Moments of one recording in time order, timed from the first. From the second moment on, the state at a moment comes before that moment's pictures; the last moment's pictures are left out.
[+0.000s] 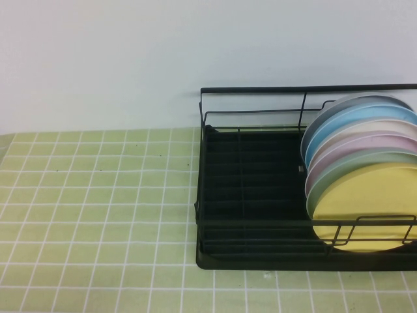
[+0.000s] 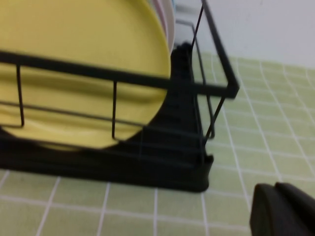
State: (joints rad) right arm -0.06 -0.03 -0.01 -0.02 0.35 -0.18; left arm -0.11 -0.03 0.04 0.08 0.31 -0.11
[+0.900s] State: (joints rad) right arm -0.03 -0.03 0.04 -0.02 0.32 -0.16; left arm -0.11 -0.03 0.04 0.08 0.30 -0.11
